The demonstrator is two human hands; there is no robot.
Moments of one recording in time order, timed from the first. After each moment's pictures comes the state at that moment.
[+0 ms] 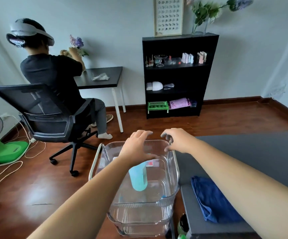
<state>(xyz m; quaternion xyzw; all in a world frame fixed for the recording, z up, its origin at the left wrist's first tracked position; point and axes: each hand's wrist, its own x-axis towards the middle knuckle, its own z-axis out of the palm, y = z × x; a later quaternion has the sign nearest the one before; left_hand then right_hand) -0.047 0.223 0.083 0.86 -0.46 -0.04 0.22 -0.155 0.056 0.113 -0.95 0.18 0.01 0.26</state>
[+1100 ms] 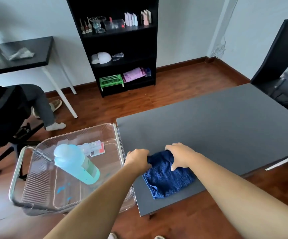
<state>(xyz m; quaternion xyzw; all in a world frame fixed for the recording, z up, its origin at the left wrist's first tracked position) -0.186 0.080 -0.021 0.82 -0.52 -0.22 0.02 -0.327 -0.044 -0.018 -0.91 0.31 0.20 0.19</state>
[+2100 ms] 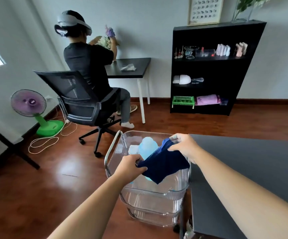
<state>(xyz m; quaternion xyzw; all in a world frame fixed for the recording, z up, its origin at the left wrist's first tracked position) -0.093 0.295 0.042 0.92 -0.25 -0.15 0.28 -0.159 0.079 0.074 -0.78 0.25 -0.01 0.58</state>
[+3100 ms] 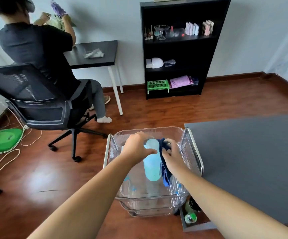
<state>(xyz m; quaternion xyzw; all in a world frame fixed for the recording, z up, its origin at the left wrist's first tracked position) 0.018 0.252 0.046 0.87 -0.41 -0.13 0.25 -0.107 0.159 -0.005 -0.70 0.33 -0.17 0.61</state>
